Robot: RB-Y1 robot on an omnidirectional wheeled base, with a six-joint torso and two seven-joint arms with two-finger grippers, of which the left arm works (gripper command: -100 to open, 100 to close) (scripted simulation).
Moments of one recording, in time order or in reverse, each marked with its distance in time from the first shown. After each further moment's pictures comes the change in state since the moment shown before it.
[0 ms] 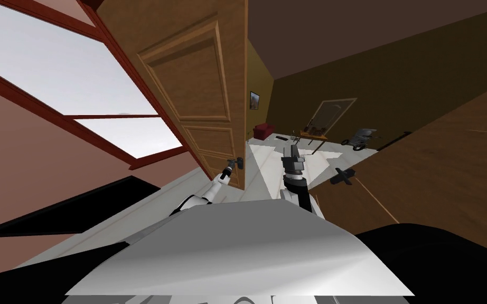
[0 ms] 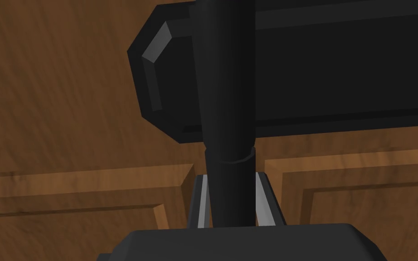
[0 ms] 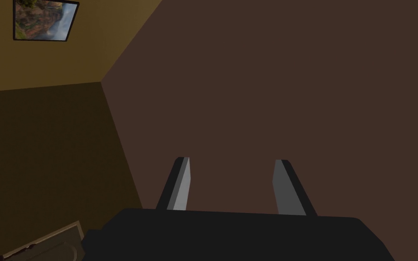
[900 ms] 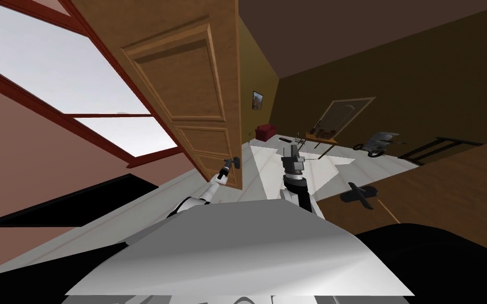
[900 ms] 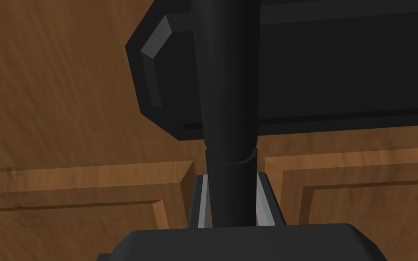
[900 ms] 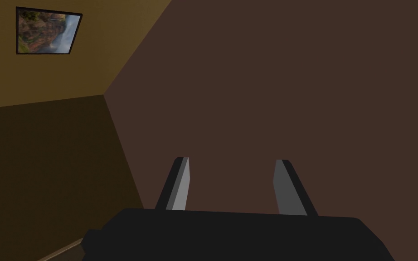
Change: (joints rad) arm 0.020 0.020 0.079 -0.017 0.019 0.017 -0.030
